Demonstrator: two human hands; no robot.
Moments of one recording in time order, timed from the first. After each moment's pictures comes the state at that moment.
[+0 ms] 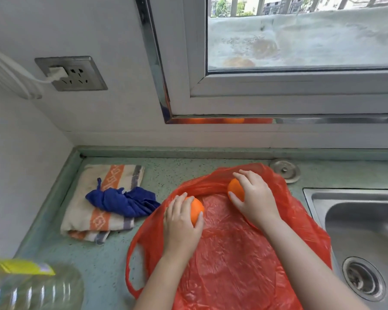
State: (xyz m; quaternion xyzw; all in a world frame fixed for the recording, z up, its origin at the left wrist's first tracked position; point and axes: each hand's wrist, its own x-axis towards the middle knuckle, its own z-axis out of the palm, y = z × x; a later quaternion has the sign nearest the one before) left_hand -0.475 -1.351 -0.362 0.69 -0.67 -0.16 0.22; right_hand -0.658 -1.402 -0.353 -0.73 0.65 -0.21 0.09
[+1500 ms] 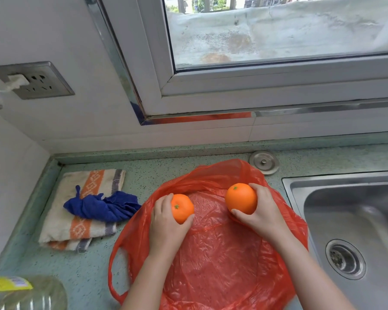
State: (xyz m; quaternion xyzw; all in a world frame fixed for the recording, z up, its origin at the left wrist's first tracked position) left_hand -0.490 -1.357 -0.364 0.71 -0.62 -0.22 0.26; right_hand -0.713 -1.354 -0.363 -0.59 0.70 -0.28 0.28
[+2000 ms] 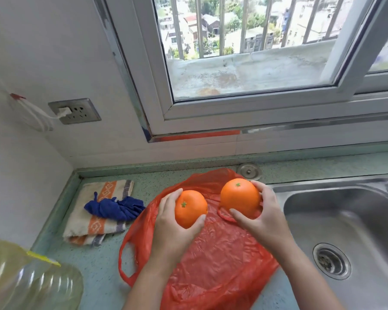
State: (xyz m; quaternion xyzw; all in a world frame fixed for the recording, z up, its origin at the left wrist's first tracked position) left_hand -0.517 -1.274 -0.252 0.60 -0.65 -0.27 0.39; right_hand -0.712 -1.269 -0.267 -0.58 0.64 -0.45 0.25
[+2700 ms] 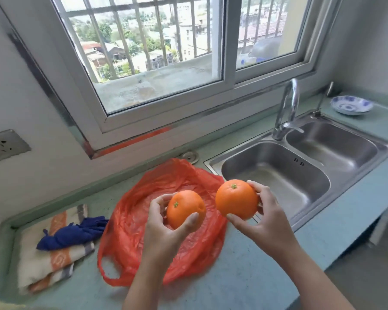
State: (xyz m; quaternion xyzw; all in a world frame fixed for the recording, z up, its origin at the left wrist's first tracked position) left_hand -0.494 -1.191 -0.229 0.40 -0.66 -0.52 0.38; right_hand -0.670 -1.087 -0.232 -0.44 0.72 -0.52 0.13
